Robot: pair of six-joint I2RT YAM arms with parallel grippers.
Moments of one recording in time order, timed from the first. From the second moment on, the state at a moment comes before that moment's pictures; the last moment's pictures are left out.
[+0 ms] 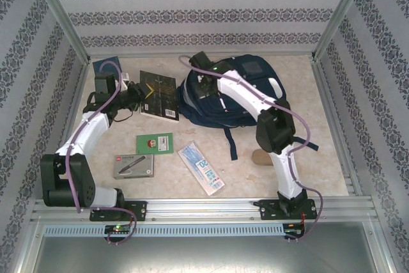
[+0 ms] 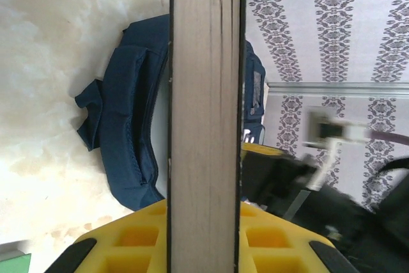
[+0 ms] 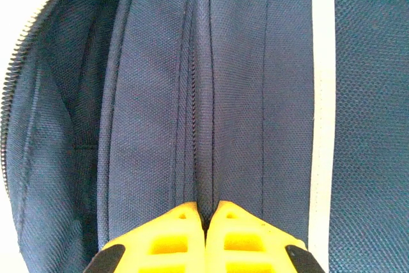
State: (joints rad) left arm 0.04 1.38 0.95 -0.16 0.68 -0.98; right arm 0.60 2.15 2.03 -0.95 0.13 0.24
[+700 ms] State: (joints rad) left arm -0.37 1.87 1.14 0.28 0.39 -1.20; right arm 0.44 1.97 2.08 -1.00 -0.22 0.41
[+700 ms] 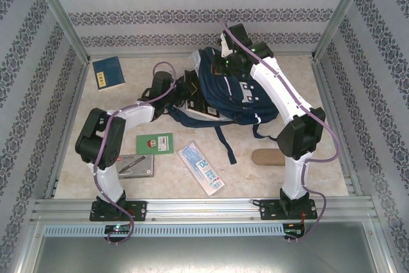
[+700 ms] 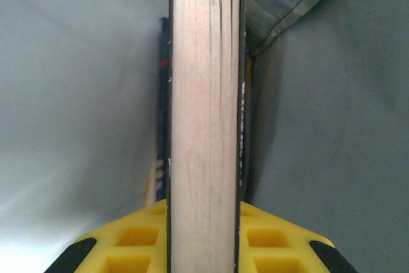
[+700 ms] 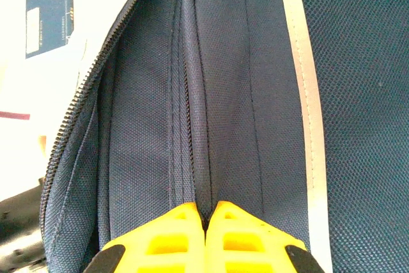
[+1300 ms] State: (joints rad) left arm -0.52 2.23 1.53 0.31 0.18 -1.24; right arm 0.41 1.96 2.09 -1.00 -0.32 0.49
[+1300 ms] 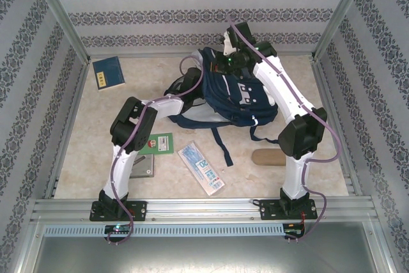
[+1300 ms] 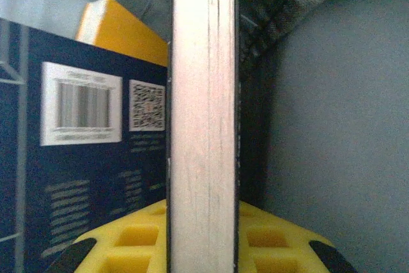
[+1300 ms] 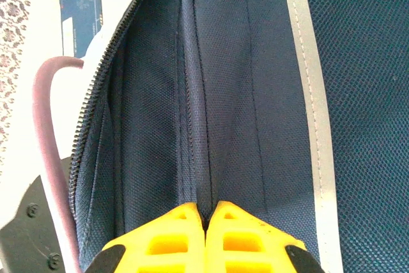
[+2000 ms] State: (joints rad) left arm -0.55 2.16 1.60 -0.08 0.09 -1.04; right arm 0.37 1.94 2.01 -0.93 -0.34 0.49
